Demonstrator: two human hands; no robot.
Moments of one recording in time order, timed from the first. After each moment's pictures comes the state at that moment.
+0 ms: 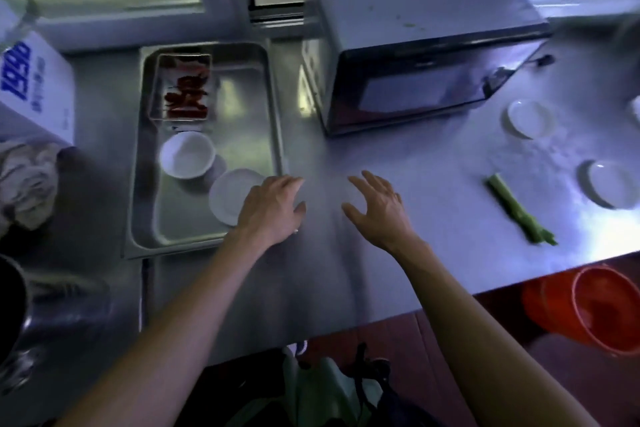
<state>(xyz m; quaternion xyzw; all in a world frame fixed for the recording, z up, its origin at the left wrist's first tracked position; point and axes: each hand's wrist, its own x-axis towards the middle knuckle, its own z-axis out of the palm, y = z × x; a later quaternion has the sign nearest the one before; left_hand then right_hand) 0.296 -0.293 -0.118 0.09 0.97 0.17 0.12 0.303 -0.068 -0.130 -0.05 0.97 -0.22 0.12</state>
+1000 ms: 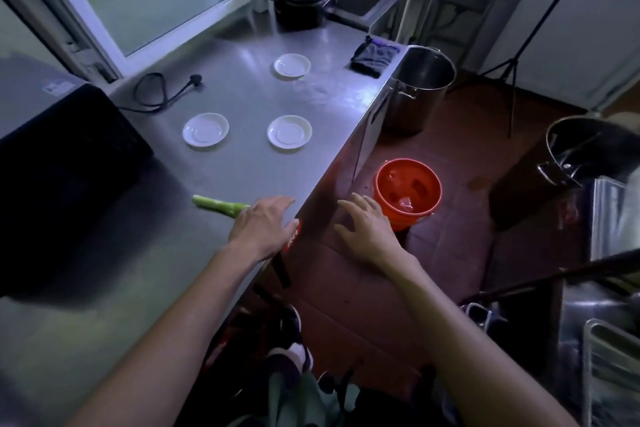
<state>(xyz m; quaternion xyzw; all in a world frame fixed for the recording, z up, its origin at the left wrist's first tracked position) 0.400 0.245 -0.069 0.45 0.88 0.08 0.14 0.563 0.398 -0.106 0.33 0.91 -0.26 0.03</state>
